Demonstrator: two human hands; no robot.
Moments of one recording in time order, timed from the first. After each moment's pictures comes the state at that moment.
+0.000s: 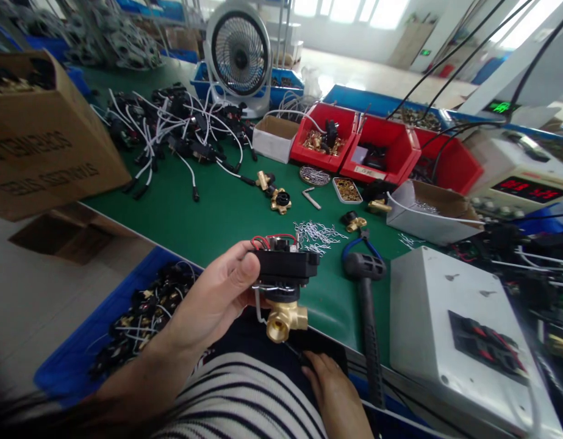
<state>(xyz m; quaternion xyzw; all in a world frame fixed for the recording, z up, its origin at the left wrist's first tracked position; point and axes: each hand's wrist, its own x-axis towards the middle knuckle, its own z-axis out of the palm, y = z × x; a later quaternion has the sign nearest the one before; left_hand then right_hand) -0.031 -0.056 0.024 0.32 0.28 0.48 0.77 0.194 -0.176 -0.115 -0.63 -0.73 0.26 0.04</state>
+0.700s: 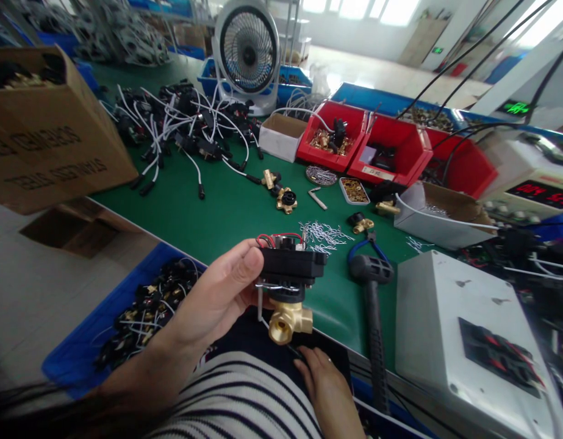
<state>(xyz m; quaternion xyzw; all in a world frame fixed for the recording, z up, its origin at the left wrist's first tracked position) -0.034 -0.055 0.033 0.31 0.29 0.47 0.78 0.184 -0.171 -0.128 -0.61 -0.75 0.22 0.11</state>
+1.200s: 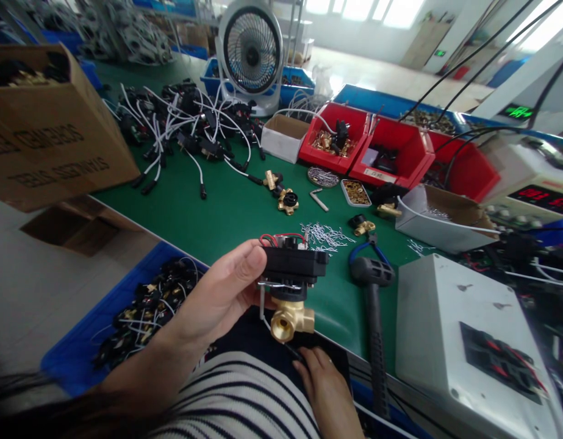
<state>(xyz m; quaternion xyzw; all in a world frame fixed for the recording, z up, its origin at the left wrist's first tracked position) -0.033 -0.052 0.032 0.30 0.29 0.46 0.78 0.182 -0.169 -0.126 -0.59 -0.78 0.18 0.11</state>
